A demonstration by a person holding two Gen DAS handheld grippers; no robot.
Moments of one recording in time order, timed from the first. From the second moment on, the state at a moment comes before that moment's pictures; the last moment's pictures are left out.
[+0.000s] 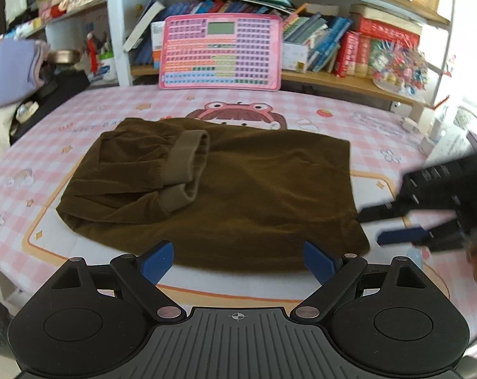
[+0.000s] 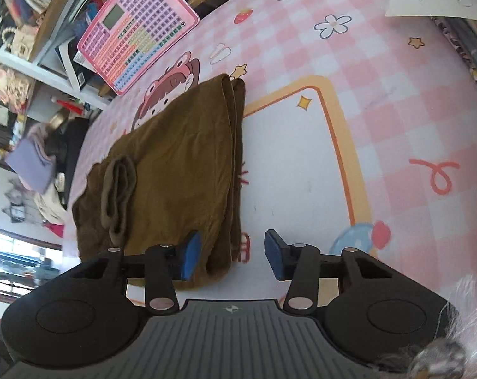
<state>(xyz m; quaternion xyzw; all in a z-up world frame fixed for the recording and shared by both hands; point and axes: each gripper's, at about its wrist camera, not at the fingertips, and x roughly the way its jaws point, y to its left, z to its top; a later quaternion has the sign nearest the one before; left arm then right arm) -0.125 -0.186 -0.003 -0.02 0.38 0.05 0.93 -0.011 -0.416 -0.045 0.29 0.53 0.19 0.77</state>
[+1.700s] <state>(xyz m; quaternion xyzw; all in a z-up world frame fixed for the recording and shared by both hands) -0.032 -0.205 -0.021 -0.04 0.41 -0.07 0.91 0.022 -0.424 -0.049 0.32 0.58 0.21 0.72</state>
